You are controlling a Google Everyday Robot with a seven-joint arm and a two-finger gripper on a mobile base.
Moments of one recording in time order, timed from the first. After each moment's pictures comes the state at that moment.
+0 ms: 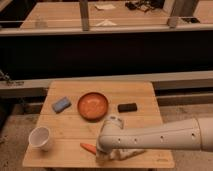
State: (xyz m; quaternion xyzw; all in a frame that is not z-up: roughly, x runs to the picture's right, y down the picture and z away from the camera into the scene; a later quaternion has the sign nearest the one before) arm -0.019 0.317 0.734 -0.34 -0.06 0.15 0.93
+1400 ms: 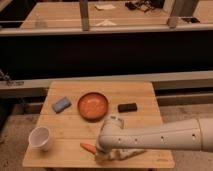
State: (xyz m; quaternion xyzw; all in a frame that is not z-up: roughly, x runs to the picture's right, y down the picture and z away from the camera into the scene) arm -0.022 0.312 0.734 -0.33 -0.05 0.18 0.92
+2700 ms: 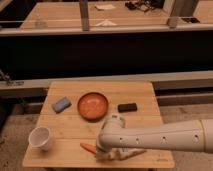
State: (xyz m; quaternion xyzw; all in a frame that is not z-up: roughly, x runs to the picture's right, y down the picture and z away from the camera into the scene) arm -0.020 0.303 0.731 -0.33 -0.05 0.22 0.92
